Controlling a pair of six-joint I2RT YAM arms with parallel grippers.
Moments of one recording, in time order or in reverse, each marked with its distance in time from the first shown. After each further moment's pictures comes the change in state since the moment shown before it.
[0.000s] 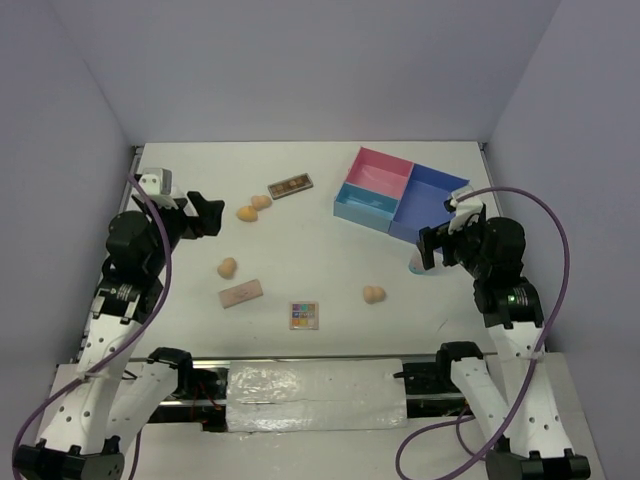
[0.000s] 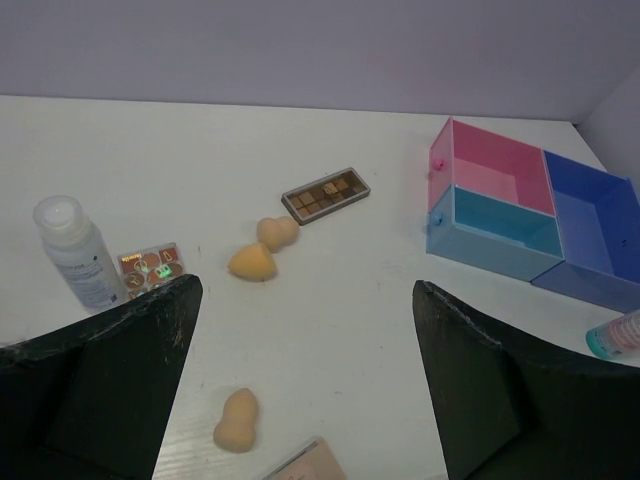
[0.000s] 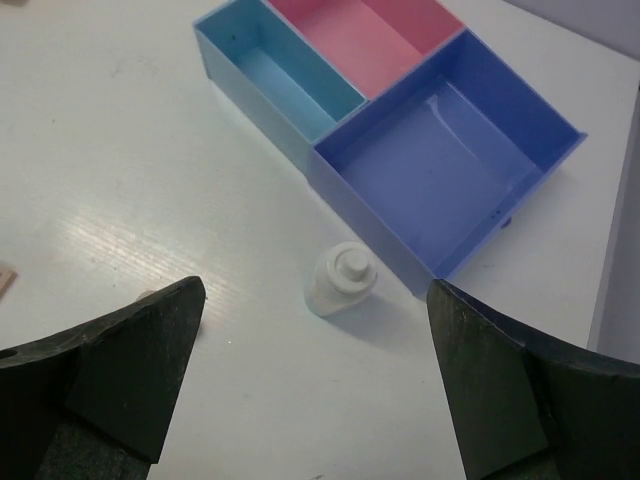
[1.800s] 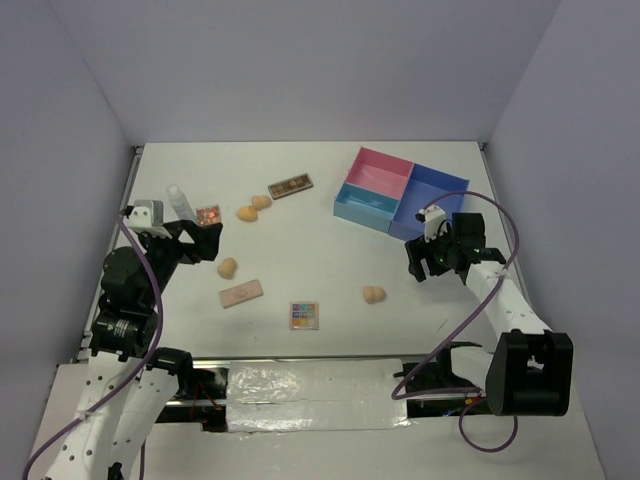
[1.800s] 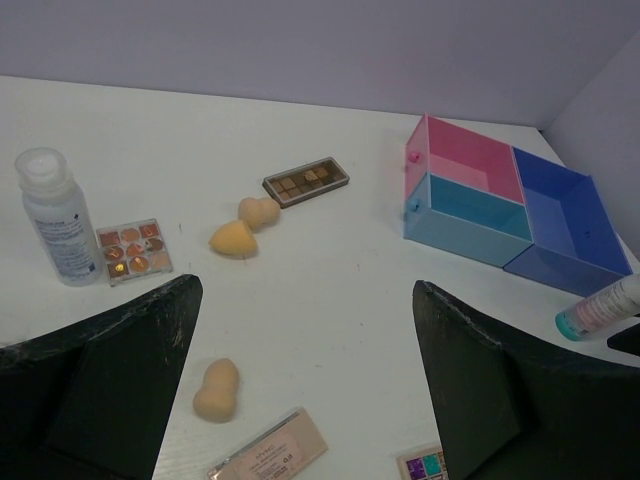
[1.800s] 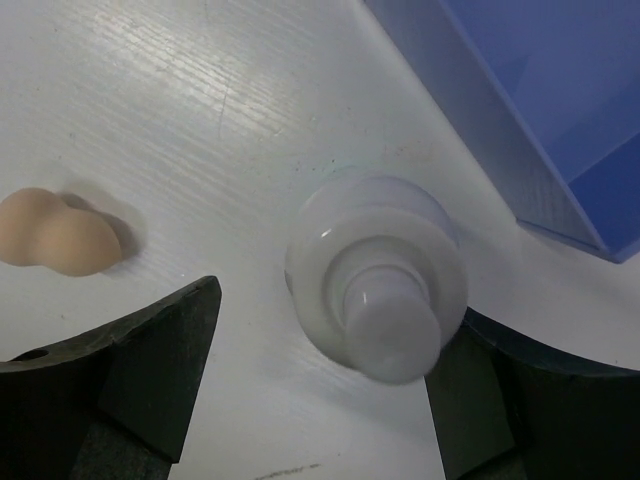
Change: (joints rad) left arm 0.000 -0.231 -0.165 -0.023 0.020 -0.061; right arm -0.063 0.427 -0.190 0.106 -0.063 -0.167
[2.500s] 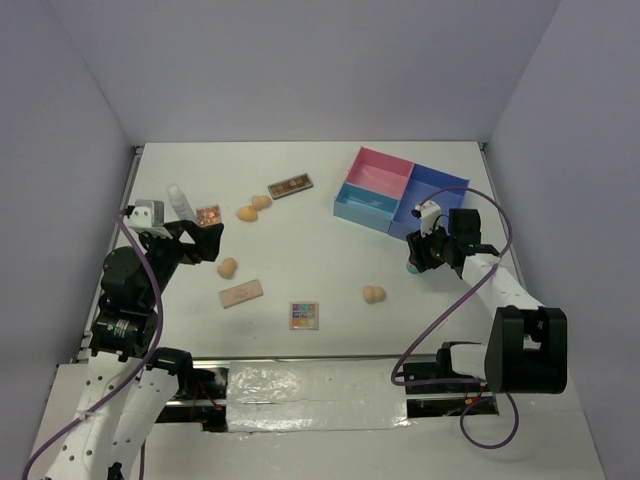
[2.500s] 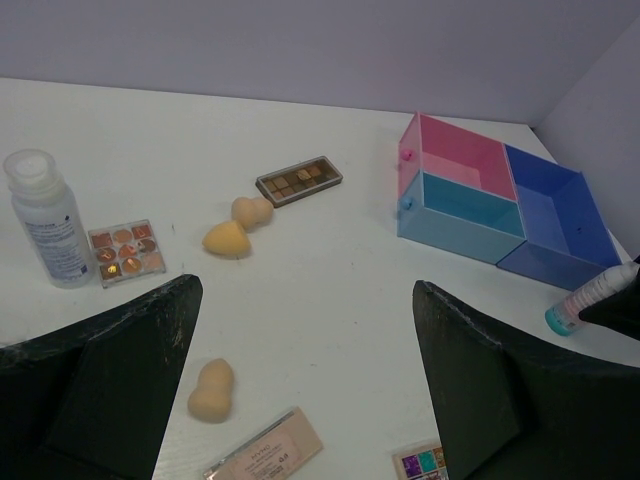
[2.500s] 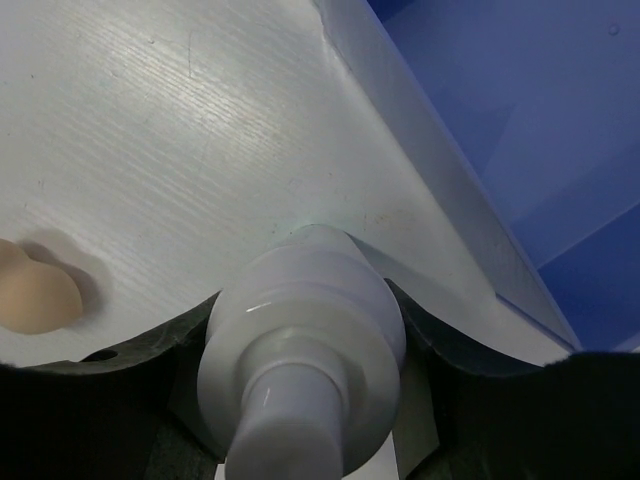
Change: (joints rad) left arm 0.000 0.001 0.000 0.005 0.019 -0.007; right arm -0.003 0.131 -0.009 0.185 -0.050 -0.039
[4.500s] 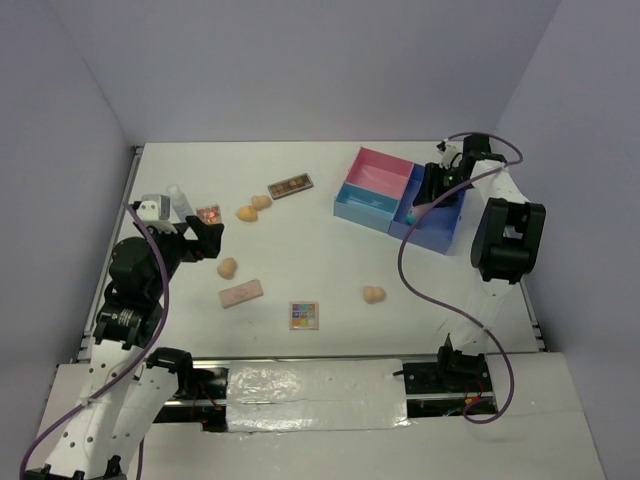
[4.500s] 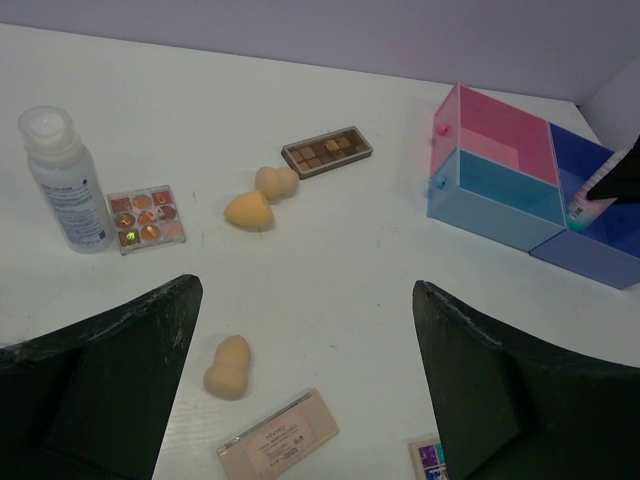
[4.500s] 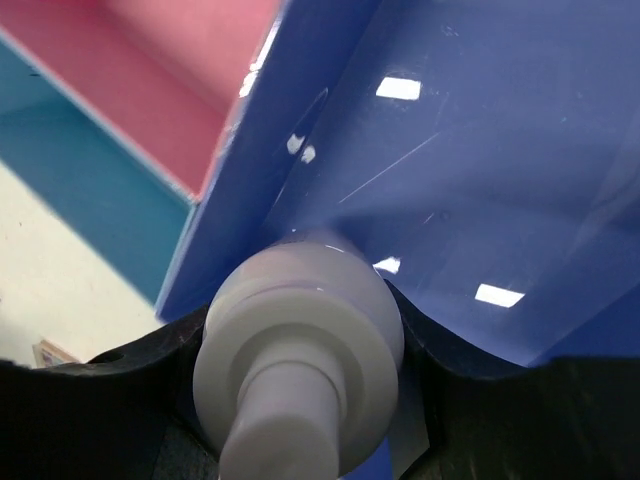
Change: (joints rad) left arm 0.000 0.058 -0.001 -0.028 -0.047 0.004; right arm -0.128 0.753 0.950 -0.434 -0.137 0.360
